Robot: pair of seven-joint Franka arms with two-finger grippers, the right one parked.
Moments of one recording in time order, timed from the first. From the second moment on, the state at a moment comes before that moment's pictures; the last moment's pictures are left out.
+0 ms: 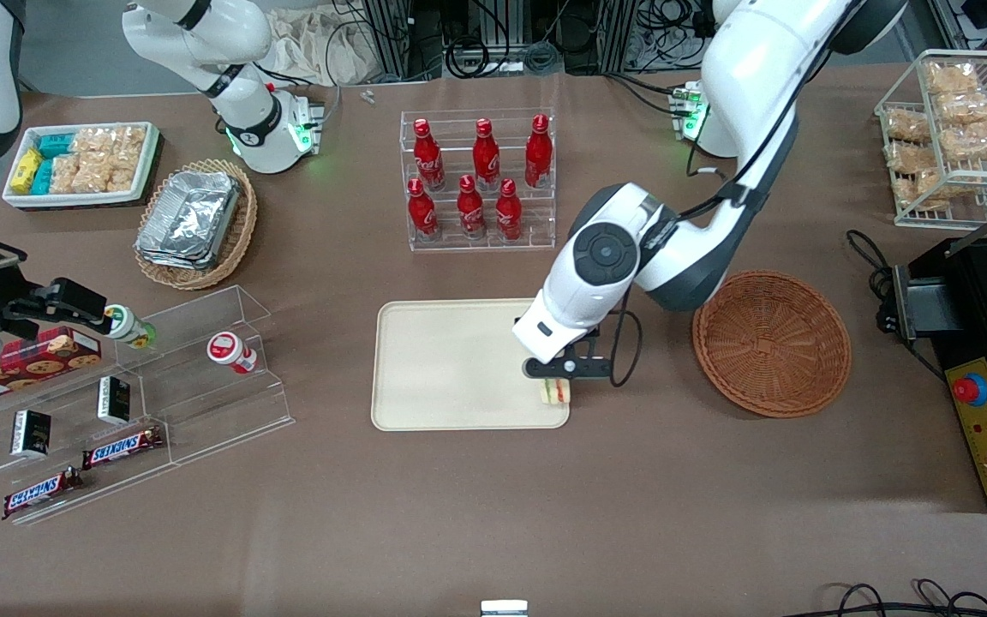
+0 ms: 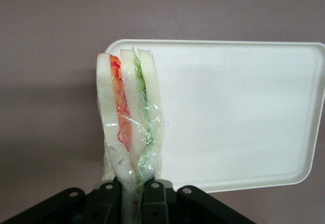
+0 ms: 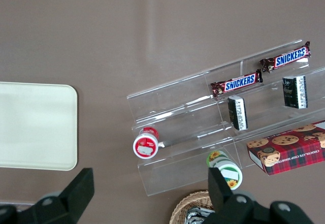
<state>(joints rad) -0.37 0.62 -0.35 -1.50 0.06 2.14 -0.68</state>
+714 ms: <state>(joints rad) -0.39 0.75 -0.34 -1.50 0.07 2.19 -0.59</state>
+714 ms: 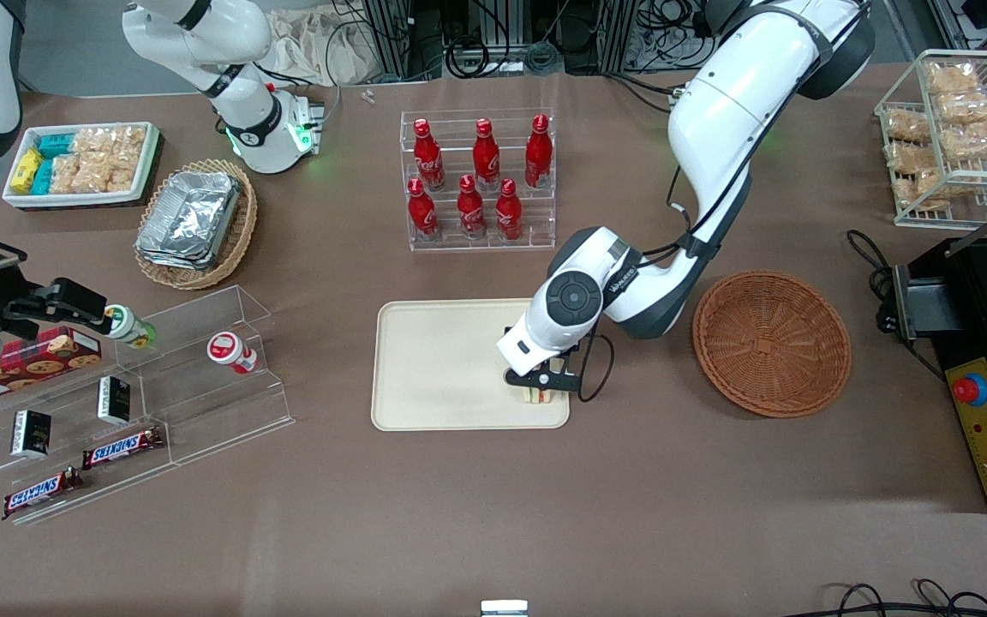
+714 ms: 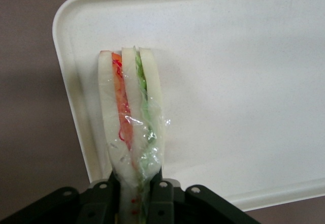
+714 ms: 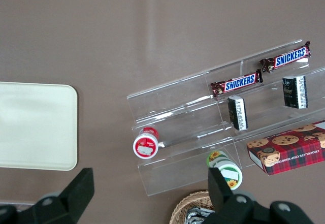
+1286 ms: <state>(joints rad) -0.30 0.56 -0.34 -1.45 0.07 1.91 -0.58</state>
